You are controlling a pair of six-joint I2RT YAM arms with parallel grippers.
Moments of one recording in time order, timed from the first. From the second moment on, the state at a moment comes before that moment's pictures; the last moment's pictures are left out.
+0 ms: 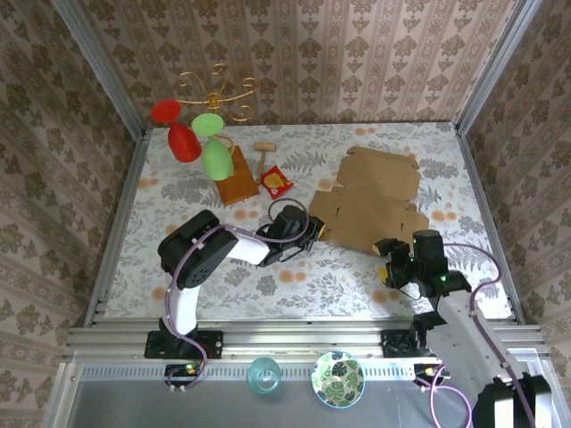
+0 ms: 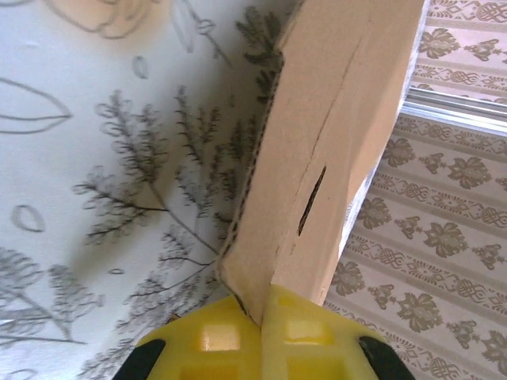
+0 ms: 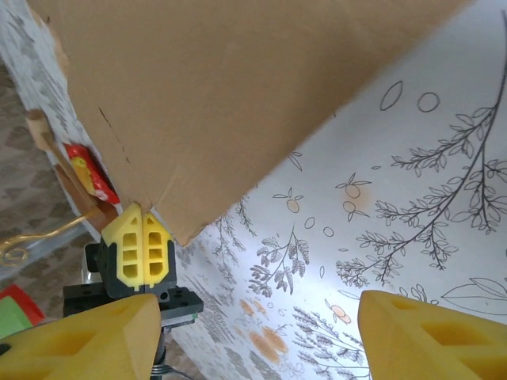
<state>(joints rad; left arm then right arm) -0.89 1.96 0.87 0.62 0.08 -1.69 0.09 0.66 0.30 -0.45 -0.36 1.45</state>
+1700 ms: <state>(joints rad) -0.72 1.47 0.90 0.21 0.08 -1.45 0.14 1.06 0.95 -0.43 -0.15 1.47</state>
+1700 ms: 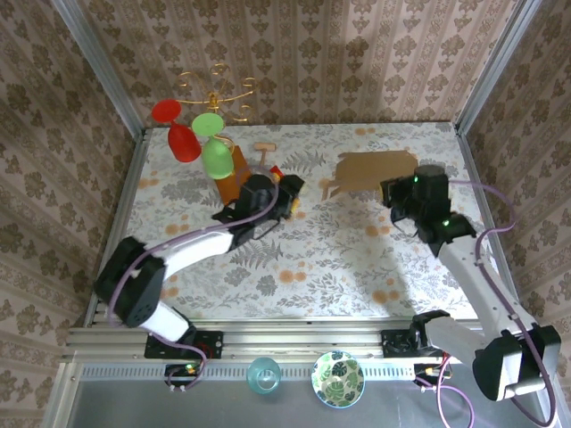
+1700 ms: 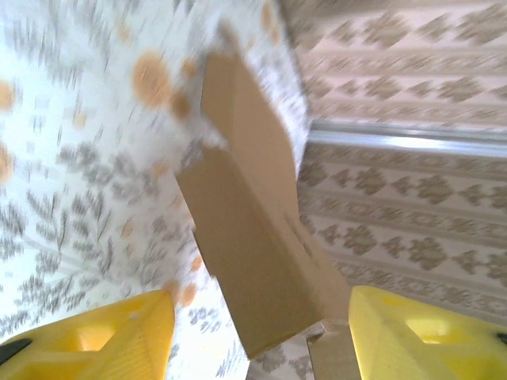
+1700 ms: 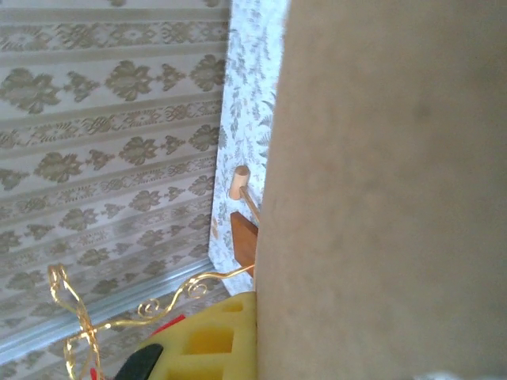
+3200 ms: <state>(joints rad) -0.58 1.48 1.34 -0.35 0.13 -1.02 0.14 1.47 1.67 -0.72 -0.18 1.56</state>
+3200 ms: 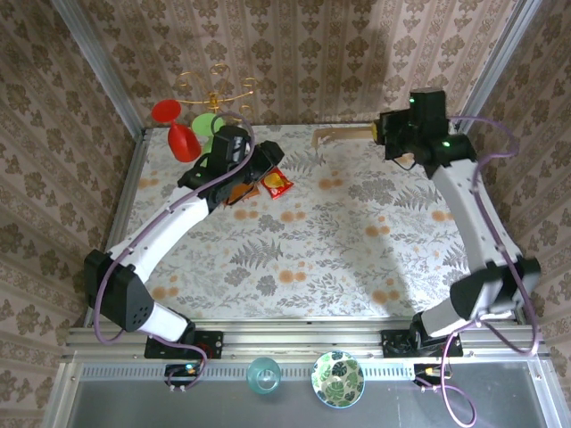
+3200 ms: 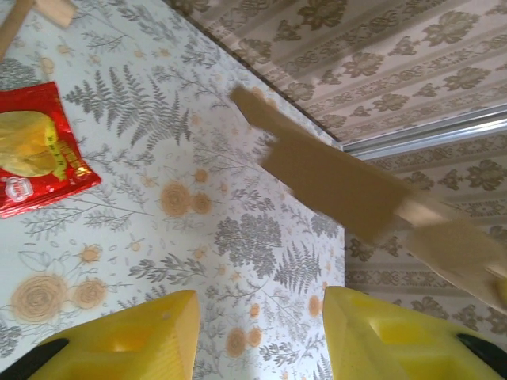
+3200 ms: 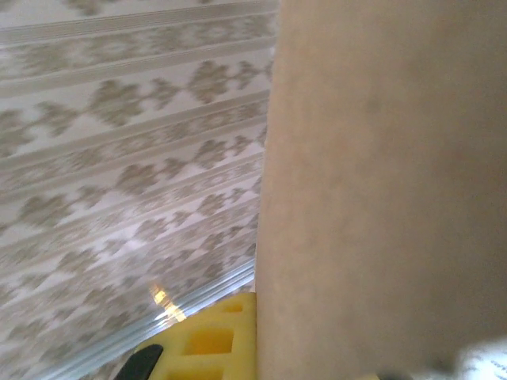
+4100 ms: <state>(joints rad) -0.55 1.45 1.33 -0.36 0.16 -1.02 0.14 1.90 1.63 -0.48 -0.27 1.56</state>
